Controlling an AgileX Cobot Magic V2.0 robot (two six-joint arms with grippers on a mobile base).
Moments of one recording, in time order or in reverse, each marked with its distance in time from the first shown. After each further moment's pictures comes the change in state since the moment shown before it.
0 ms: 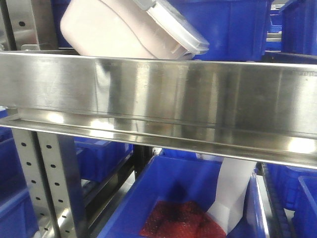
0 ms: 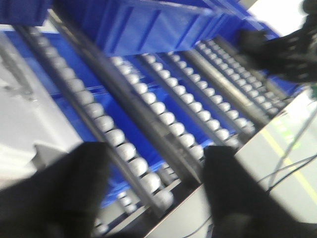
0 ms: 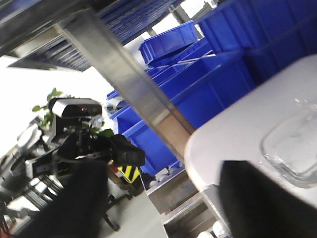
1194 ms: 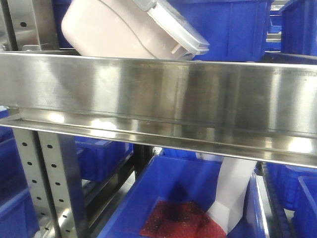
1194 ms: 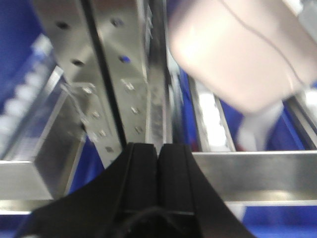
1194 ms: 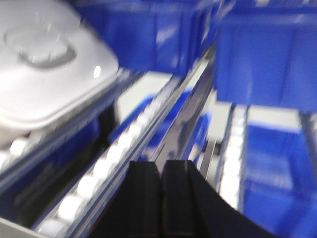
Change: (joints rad) left arm 0.000 -0.869 0.970 0.855 -0.737 -0.235; right arm 0.000 -0.971 0.684 -1.091 -0.597 0.436
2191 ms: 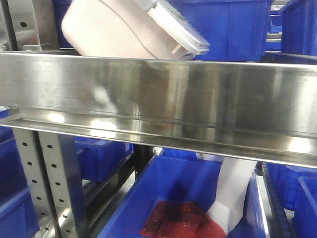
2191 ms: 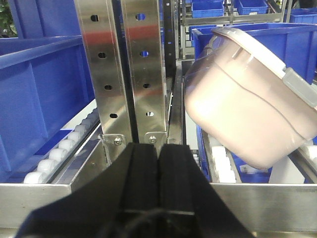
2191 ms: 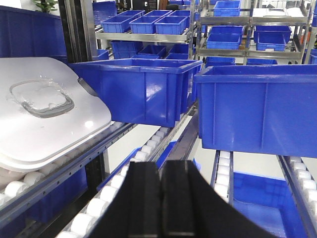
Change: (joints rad) left arm 0.000 -0.278 0.162 -0.002 -0.158 0.000; right arm 0.000 -0.136 0.051 0.016 -0.082 0.002
